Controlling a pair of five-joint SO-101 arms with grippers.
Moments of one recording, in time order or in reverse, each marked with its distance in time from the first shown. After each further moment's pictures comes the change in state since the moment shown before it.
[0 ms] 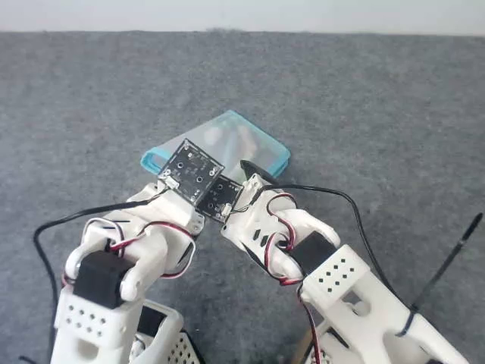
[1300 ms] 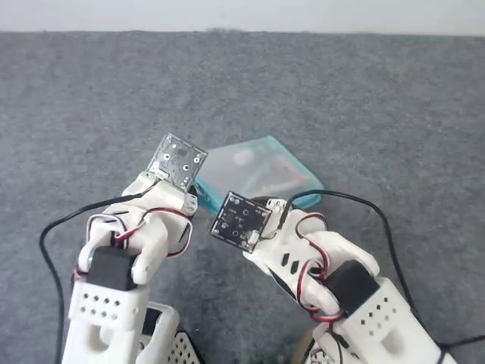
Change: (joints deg) left arm -8.7 -0.5 13.0 -18.5 -1.3; right arm 0.2 -21.5 -1.5 22.3 2.2
